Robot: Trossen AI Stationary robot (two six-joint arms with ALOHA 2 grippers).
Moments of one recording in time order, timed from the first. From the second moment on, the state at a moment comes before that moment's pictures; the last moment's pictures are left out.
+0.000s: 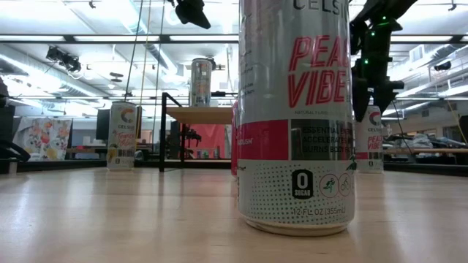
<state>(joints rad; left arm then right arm) 0.28 1.48 1.72 -1.07 0.18 0.26 -0.76 1.26 1.01 -1.07 0.18 0.31</state>
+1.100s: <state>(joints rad) 0.28 1.48 1.72 -1.07 0.18 0.26 -0.75 1.20 1.14 -1.23 0.16 0.30</state>
